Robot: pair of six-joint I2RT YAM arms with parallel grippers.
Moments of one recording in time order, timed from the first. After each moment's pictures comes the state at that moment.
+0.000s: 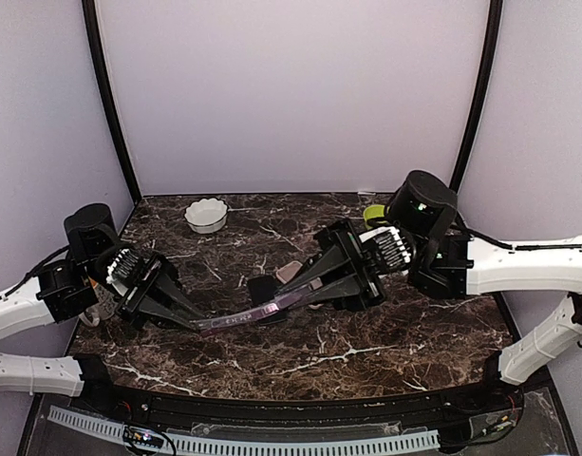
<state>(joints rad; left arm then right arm) -0.81 0.83 0.69 0.03 1.19 0.32 1.16 1.39 1.06 0.59 -1.09 -0.43</state>
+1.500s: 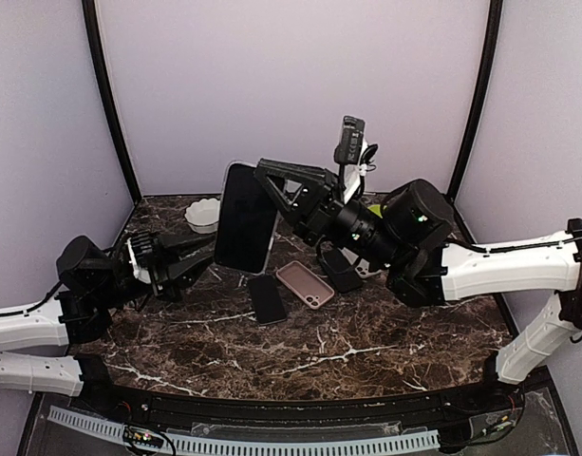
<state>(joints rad) -0.87 0.82 0.43 0.69 0.42 0.39 1.19 1.50 1.08 0.98 -0.16 0.36</state>
